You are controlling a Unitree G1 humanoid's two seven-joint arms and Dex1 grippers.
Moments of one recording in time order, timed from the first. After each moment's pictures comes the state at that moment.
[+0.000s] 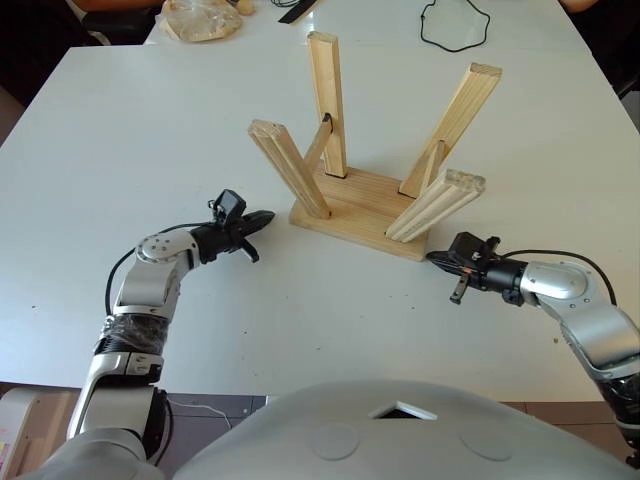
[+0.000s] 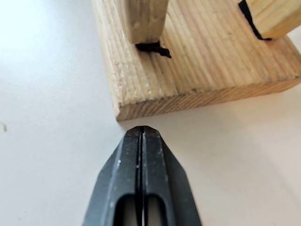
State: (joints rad) left arm -0.13 0.53 -0.05 0.26 -0.28 0.20 -0.85; right arm 0.16 -0.77 0.20 -0.38 0.14 0.46 0.73
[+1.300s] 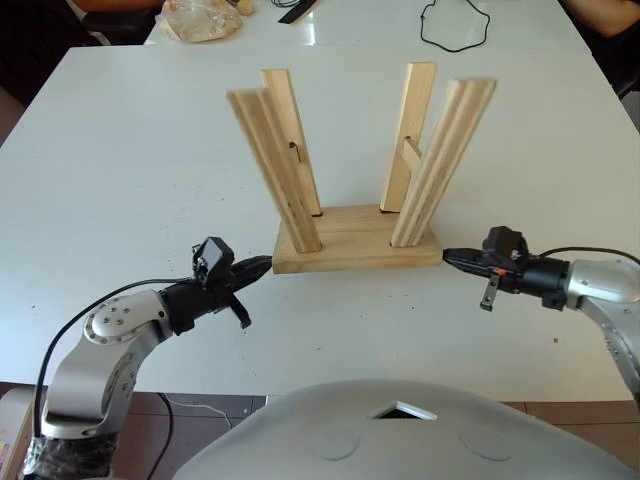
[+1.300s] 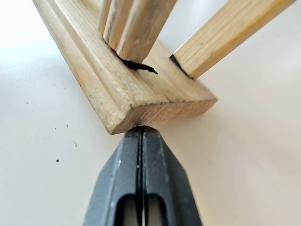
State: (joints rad) left arm 0.44 0.66 0.19 -0.64 -0.50 0.58 -0.79; right arm 0.26 -0.83 -0.07 -0.53 0.35 0.44 0.94
